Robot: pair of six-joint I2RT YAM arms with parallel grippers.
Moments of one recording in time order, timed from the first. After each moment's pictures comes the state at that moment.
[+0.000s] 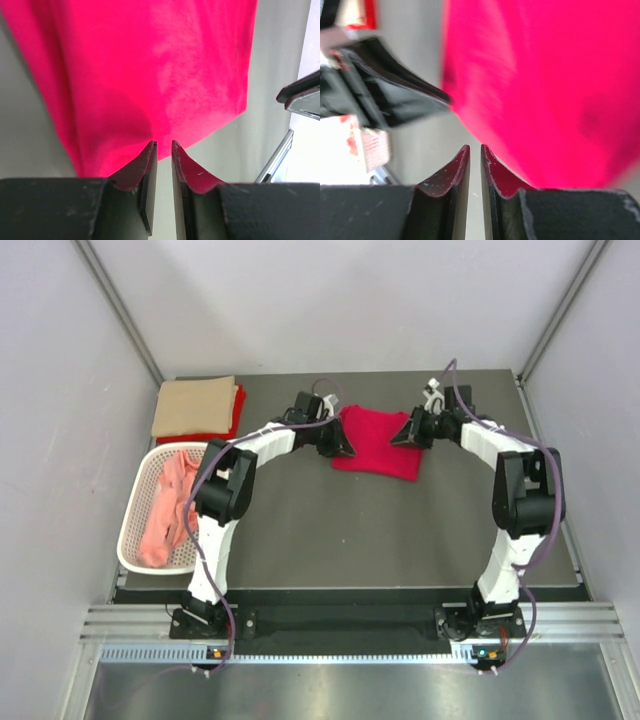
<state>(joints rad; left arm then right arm) -0.44 2.23 1.65 -0.19 0.56 -0.61 0.10 1.89 1.30 -0.25 -0.66 0.47</state>
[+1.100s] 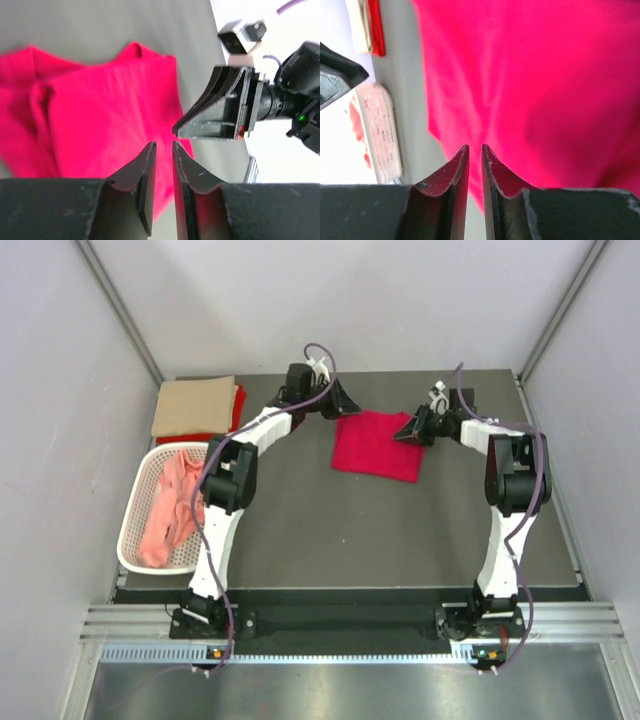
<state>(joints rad) -0.37 2.38 1.93 0.03 0.69 -0.72 0.04 2.12 1.43 -0.10 -0.78 0.56</state>
